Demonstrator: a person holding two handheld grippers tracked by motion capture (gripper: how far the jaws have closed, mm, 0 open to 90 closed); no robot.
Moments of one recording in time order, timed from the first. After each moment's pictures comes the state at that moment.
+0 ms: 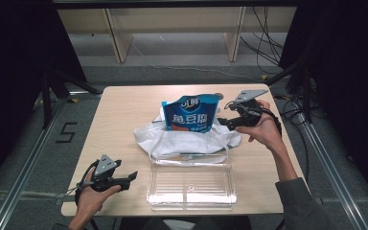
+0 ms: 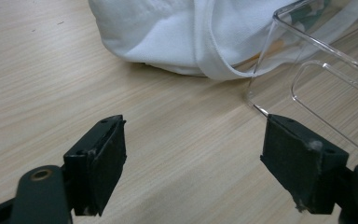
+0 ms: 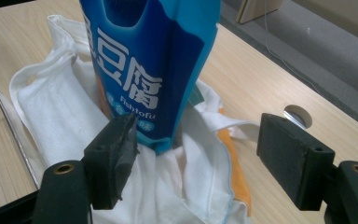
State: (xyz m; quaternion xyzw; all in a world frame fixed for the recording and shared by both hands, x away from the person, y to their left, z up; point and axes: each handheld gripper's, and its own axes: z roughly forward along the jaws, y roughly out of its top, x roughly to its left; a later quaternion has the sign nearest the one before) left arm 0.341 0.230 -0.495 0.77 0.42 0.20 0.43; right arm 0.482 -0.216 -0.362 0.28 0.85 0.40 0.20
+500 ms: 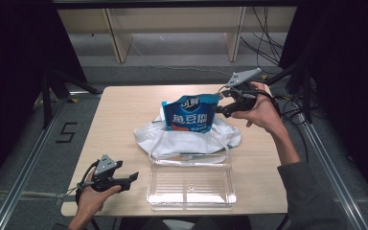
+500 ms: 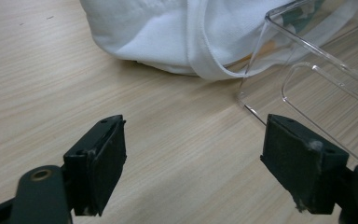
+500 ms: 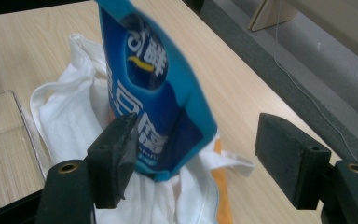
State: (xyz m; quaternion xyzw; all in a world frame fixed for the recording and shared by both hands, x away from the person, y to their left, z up) left arm 0.340 0.228 -0.495 0.77 0.42 0.18 0.44; right arm 0.495 -0.191 -0.307 0.24 0.87 0.37 0.20
